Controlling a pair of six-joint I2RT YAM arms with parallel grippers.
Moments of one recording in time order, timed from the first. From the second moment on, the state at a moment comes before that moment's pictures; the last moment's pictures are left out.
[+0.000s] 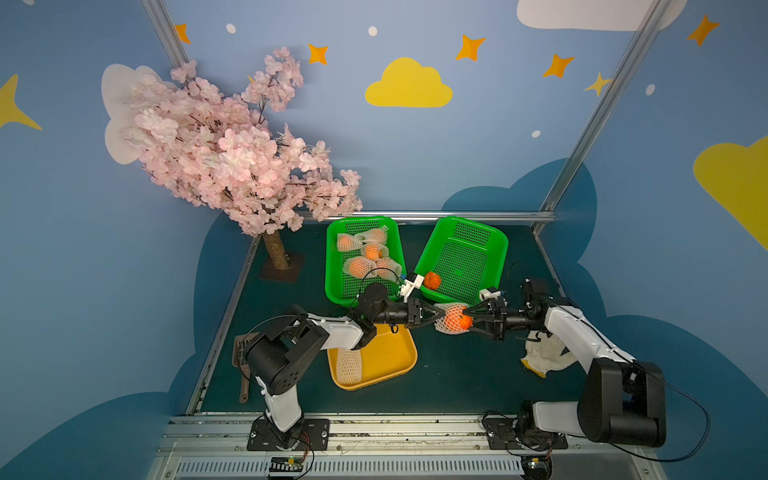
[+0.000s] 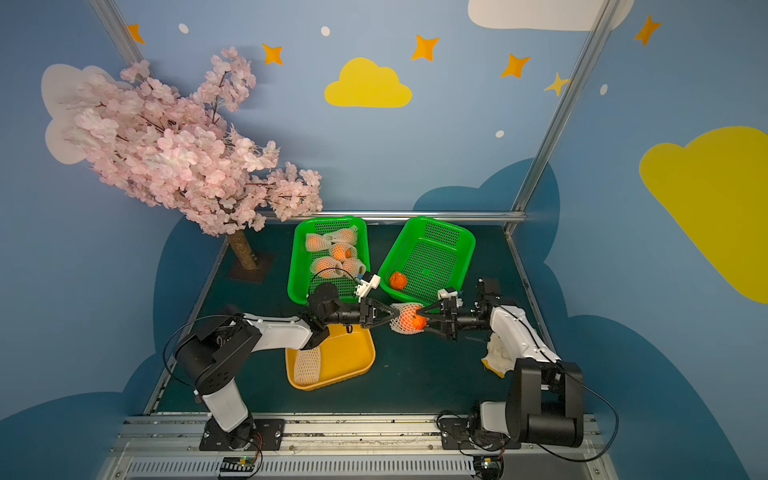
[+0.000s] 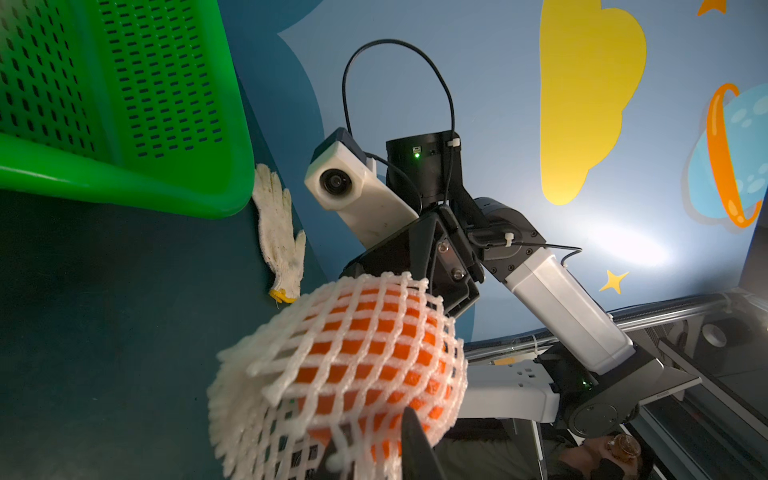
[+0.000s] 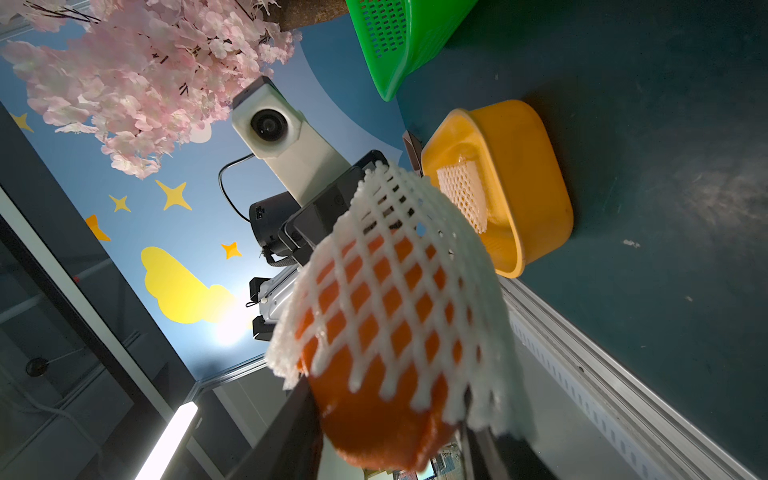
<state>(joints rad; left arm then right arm) -0.71 1.78 0.79 0.98 0.85 -1.23 0.00 1.35 0.81 -0.85 -1.37 0.47</state>
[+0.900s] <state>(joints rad) -0.38 1.32 0.84 0.24 0.69 -0.91 0.07 1.19 0.83 -0.72 -1.16 0.69</state>
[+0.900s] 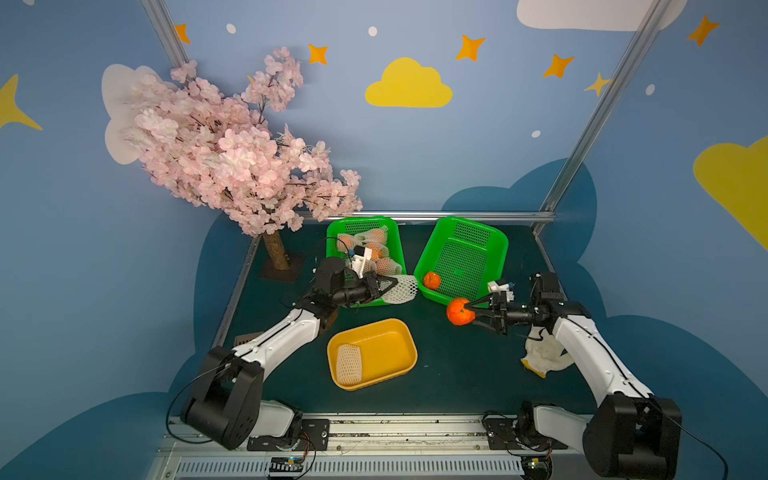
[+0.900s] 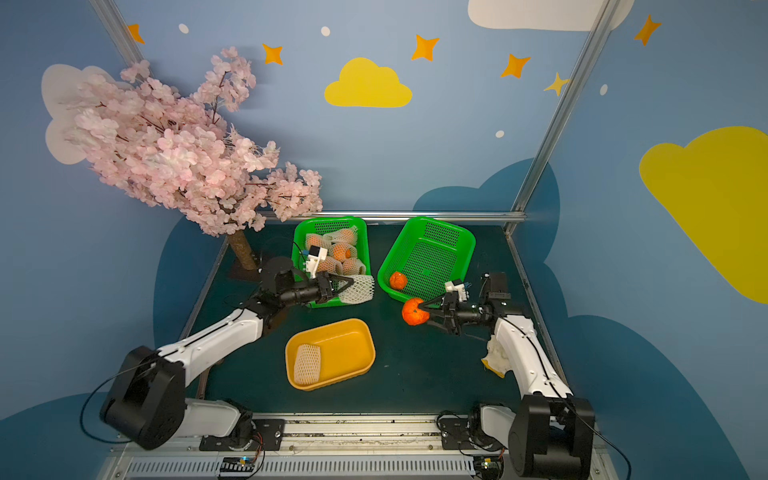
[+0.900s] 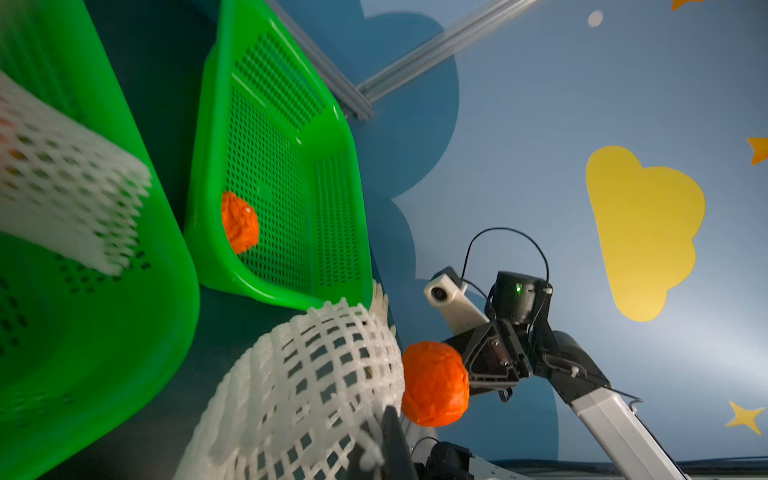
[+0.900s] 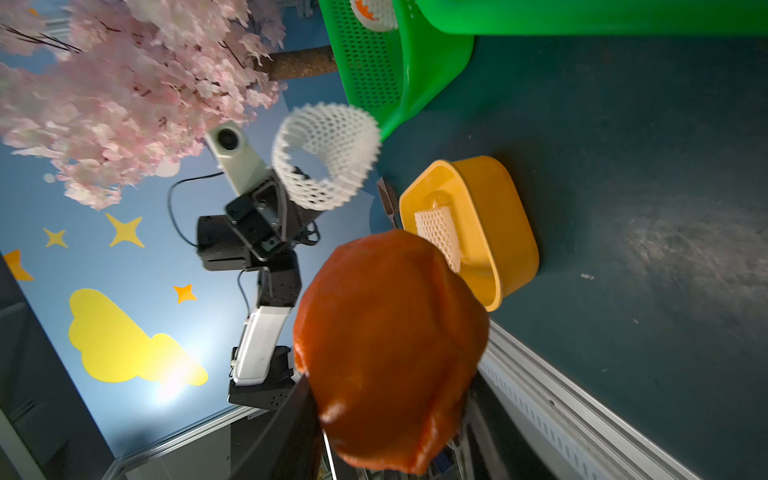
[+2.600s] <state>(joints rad) -0.54 1.02 0.63 -0.39 0.45 -0.80 0.18 1.92 1.70 -1.09 -0.59 0.42</state>
